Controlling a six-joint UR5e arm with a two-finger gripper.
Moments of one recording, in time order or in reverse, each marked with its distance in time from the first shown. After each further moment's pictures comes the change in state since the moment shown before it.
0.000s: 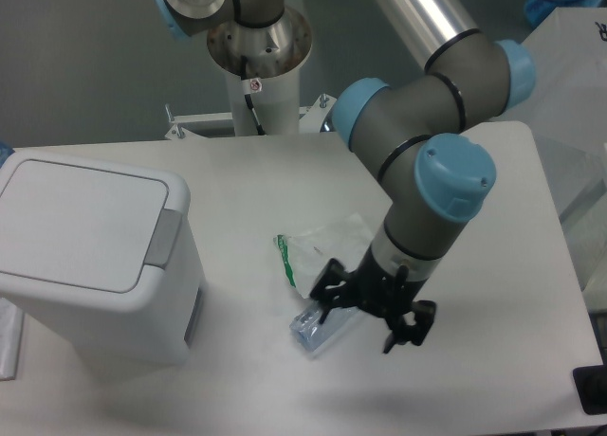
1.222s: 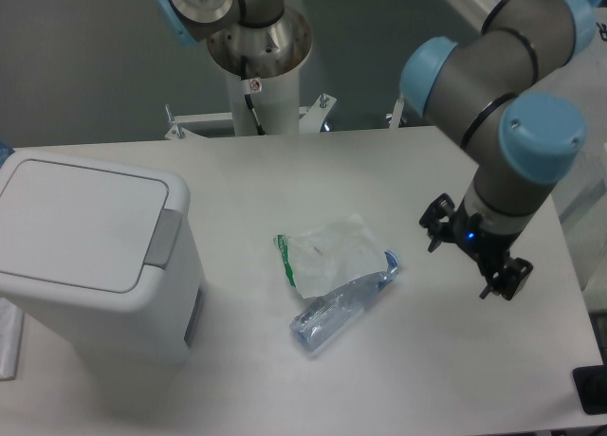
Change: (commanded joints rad) arm 0.149 -0.008 0.066 -0.169 0.445 0.767
